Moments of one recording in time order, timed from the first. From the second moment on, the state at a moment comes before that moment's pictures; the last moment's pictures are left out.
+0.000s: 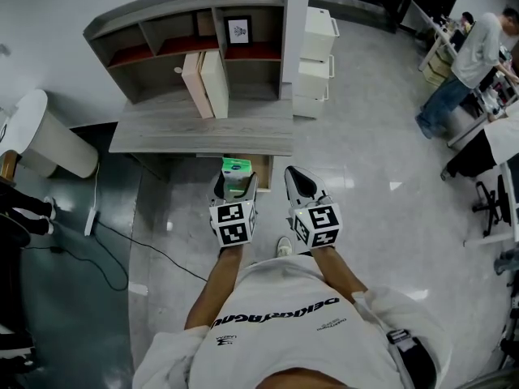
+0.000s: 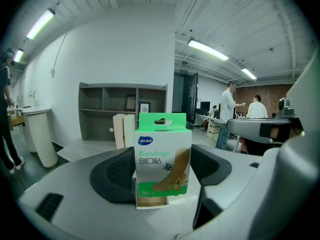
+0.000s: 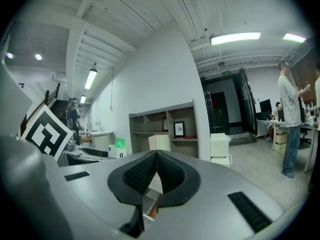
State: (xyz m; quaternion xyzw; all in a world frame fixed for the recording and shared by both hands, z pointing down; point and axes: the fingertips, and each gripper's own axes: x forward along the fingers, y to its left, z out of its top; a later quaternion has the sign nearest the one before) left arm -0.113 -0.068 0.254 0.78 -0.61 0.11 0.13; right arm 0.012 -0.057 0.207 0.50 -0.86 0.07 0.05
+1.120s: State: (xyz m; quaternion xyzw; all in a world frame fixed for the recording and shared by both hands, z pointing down) left arm -0.115 -0.057 0.215 0.78 -0.62 0.06 0.08; right arm 0.009 -0.069 0.187 0.49 -0.87 0.06 0.03
